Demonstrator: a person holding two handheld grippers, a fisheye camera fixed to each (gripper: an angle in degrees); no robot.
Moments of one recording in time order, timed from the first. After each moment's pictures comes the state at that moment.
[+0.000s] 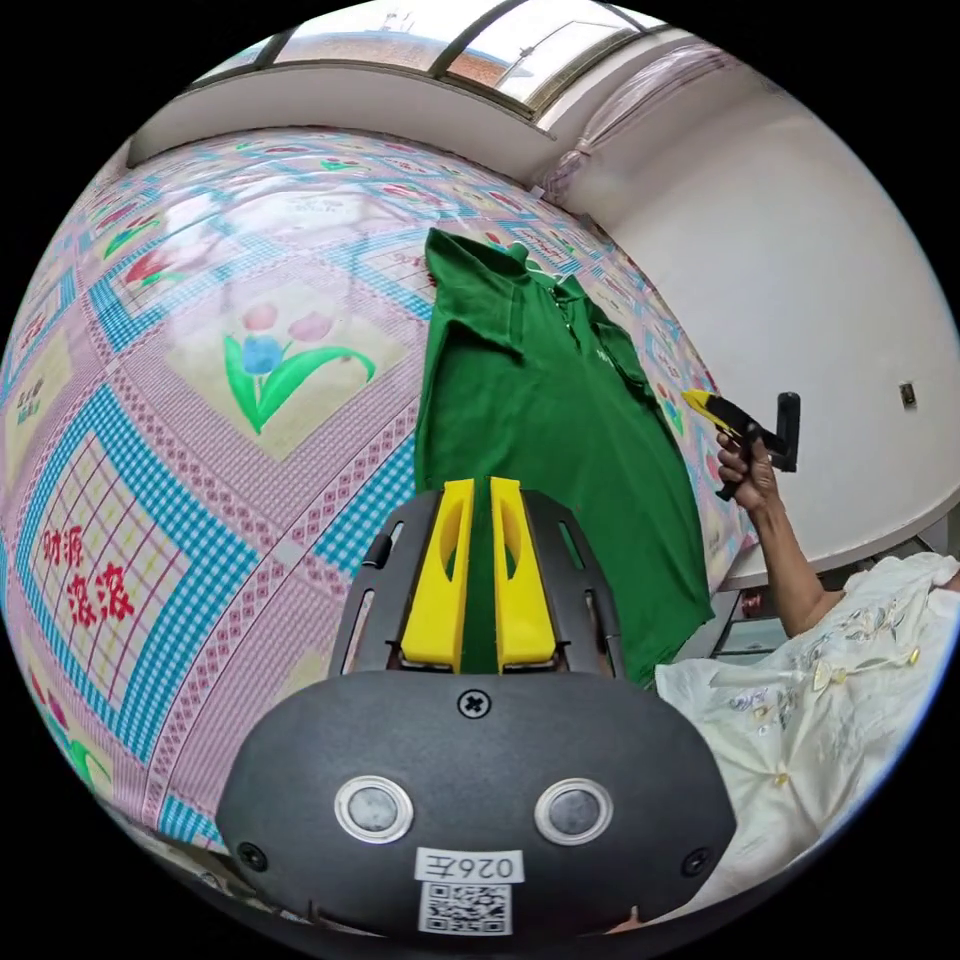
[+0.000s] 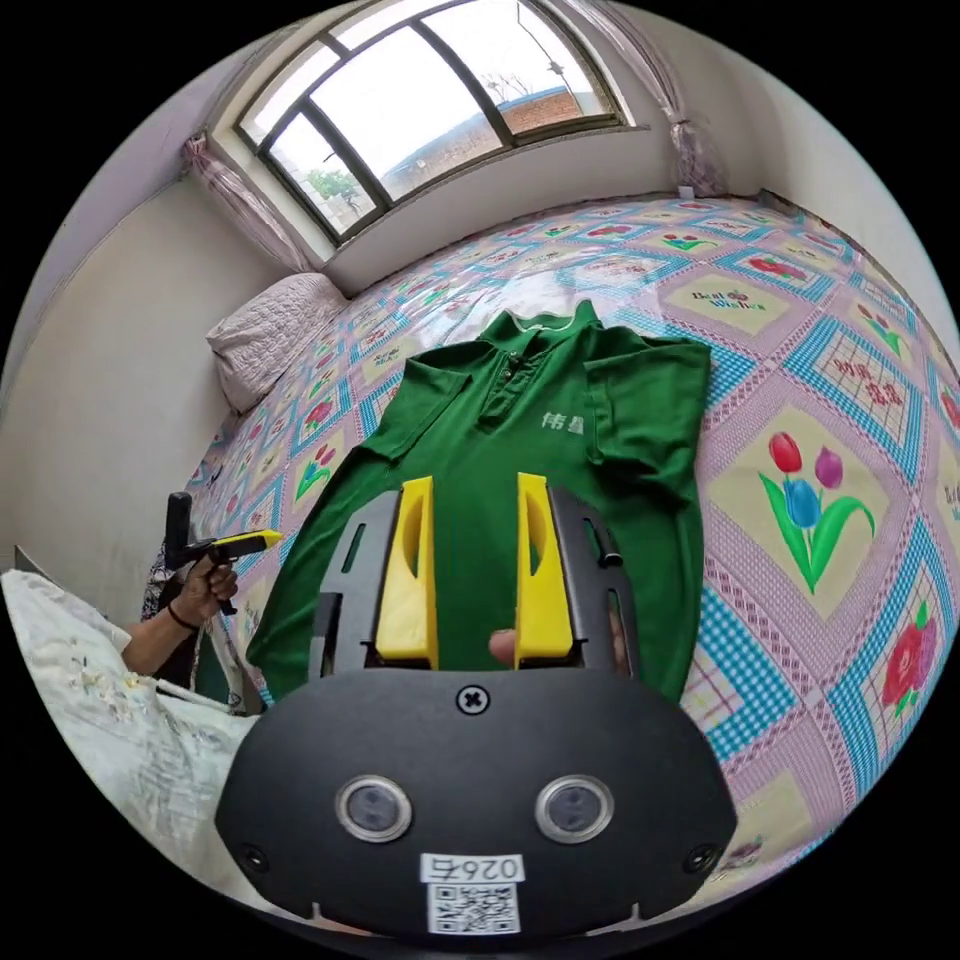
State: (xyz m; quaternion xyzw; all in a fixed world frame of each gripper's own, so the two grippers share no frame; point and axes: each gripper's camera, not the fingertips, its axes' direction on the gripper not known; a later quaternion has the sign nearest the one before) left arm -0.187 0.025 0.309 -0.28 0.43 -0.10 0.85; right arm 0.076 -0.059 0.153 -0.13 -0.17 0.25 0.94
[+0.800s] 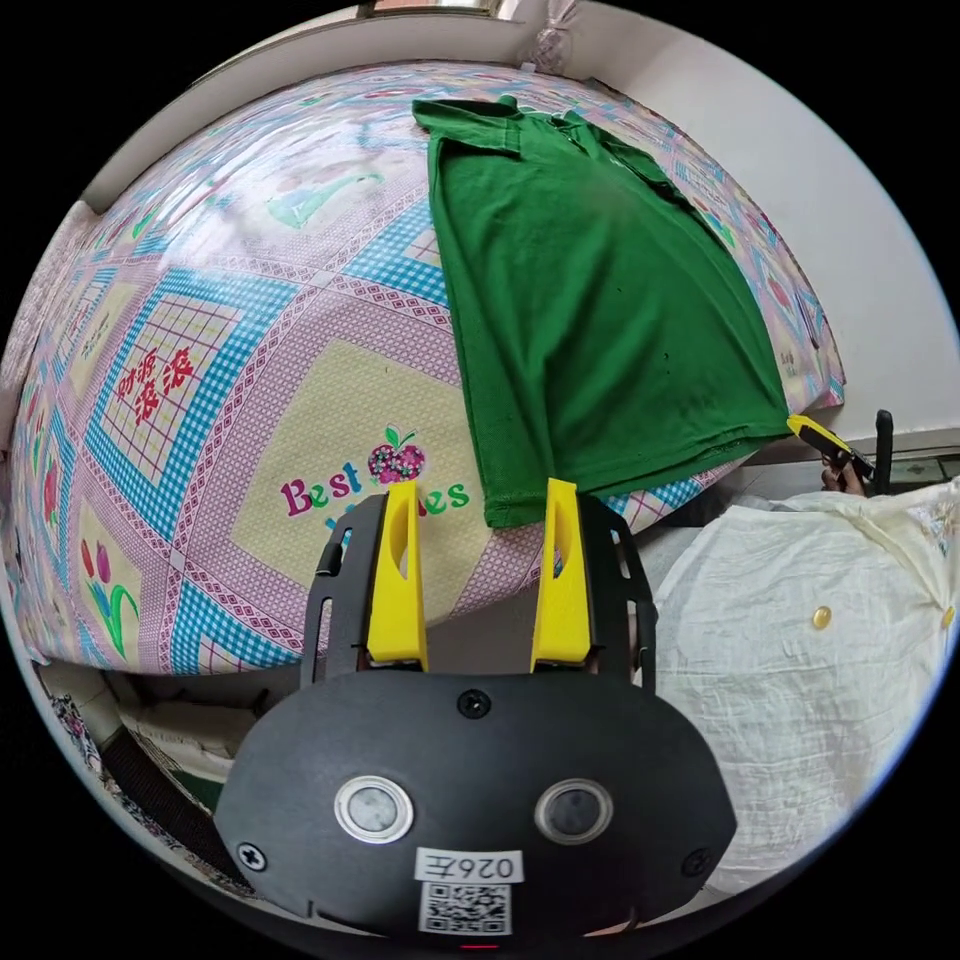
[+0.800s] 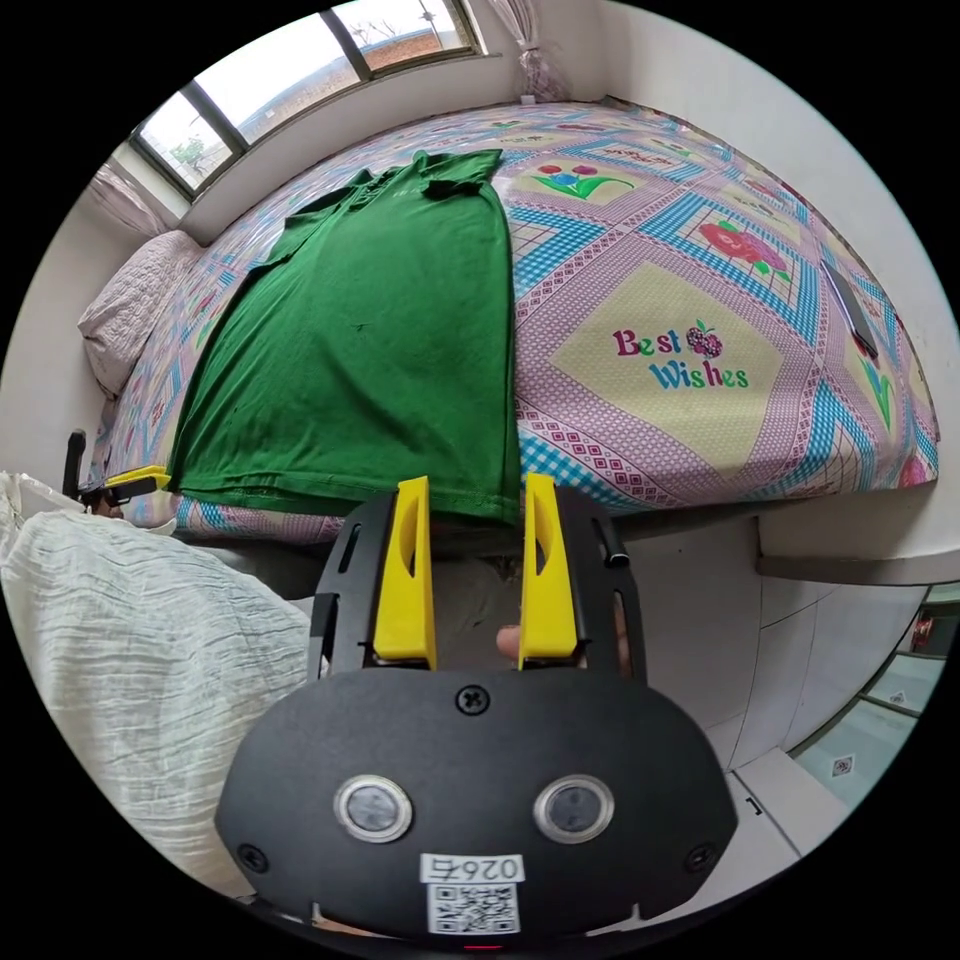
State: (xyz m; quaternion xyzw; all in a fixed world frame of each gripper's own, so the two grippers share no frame) left arm -0.176 0.093 0.216 -0.39 0.38 0.03 0.84; right arm -0.055 0.135 -0.002 -0.28 -0.02 0.32 0.90
